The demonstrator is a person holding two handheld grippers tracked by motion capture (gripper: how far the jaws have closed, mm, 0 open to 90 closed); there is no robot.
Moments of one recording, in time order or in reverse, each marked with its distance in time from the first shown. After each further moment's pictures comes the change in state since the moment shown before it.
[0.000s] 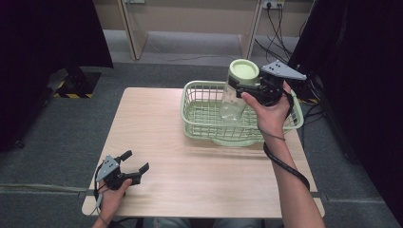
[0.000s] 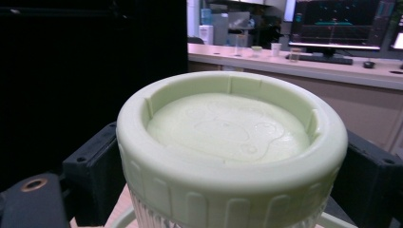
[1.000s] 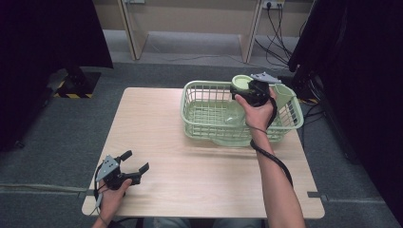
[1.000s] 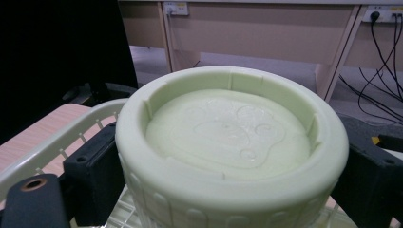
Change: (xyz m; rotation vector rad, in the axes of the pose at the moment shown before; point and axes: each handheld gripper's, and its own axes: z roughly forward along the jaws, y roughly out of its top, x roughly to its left) left arm 0.000 0.000 0.000 0.000 -0.002 0.000; right arm -0.048 -0.082 0.073 0.215 -0.223 0.111
